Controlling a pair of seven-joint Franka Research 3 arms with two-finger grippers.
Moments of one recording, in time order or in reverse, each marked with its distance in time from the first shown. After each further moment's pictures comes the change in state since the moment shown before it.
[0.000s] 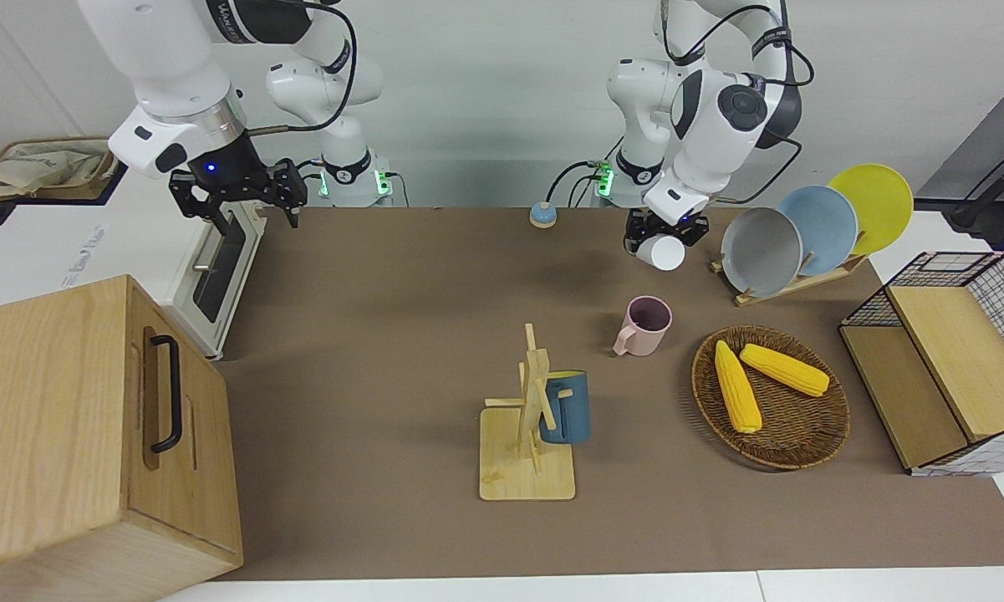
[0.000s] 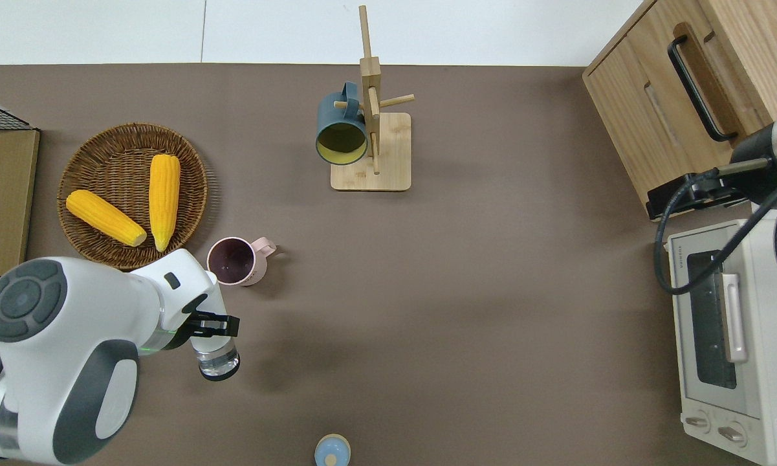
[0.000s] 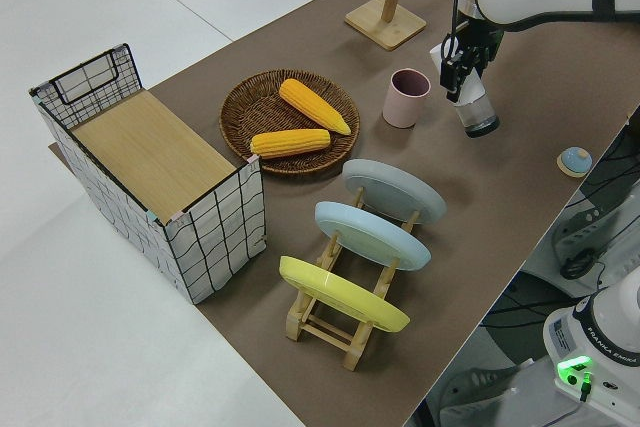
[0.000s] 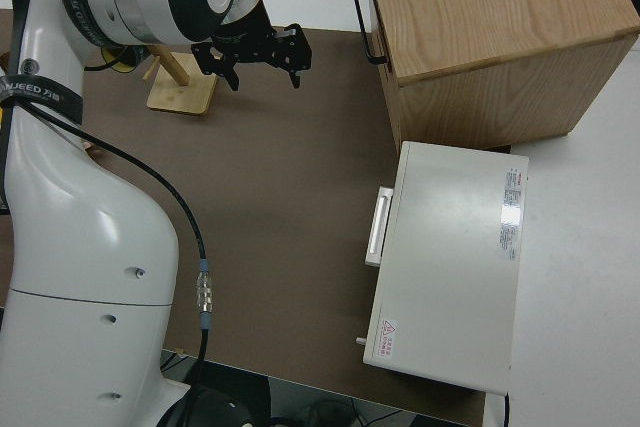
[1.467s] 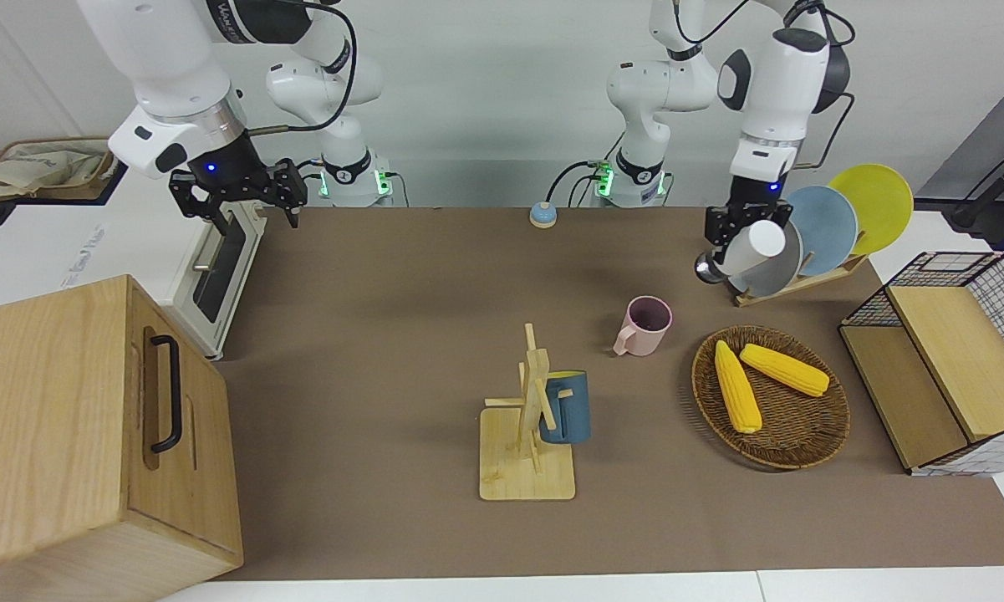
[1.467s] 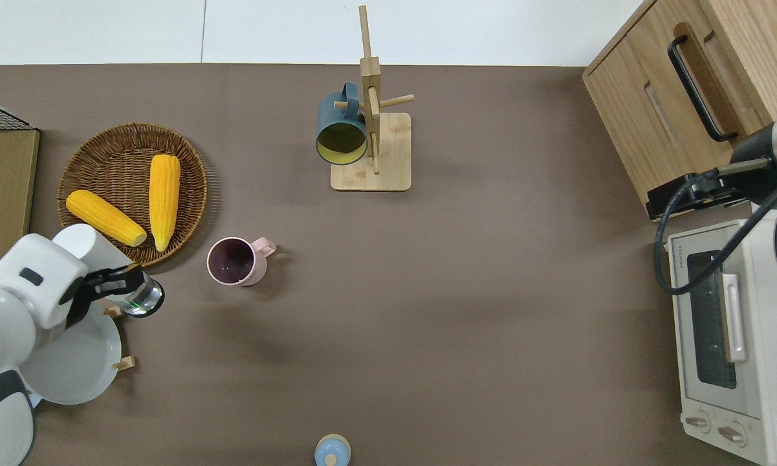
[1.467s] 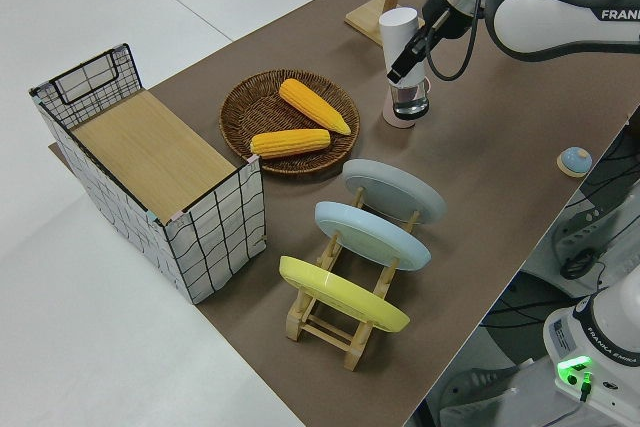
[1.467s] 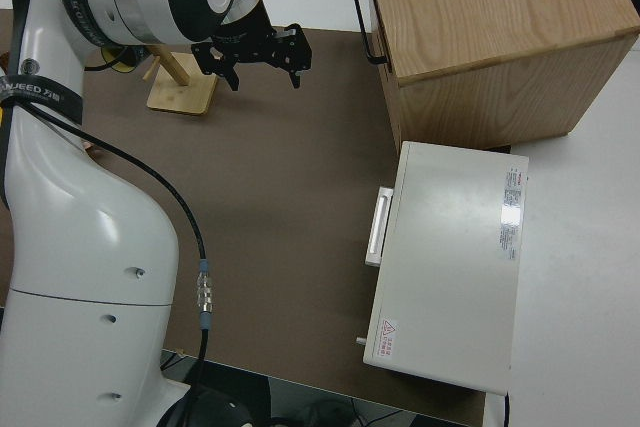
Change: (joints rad) left arm 0.189 -0.122 0.010 -0.047 0.154 0.346 -0.122; right arm 0.000 0.000 0.000 0.000 0.000 0.000 0.000
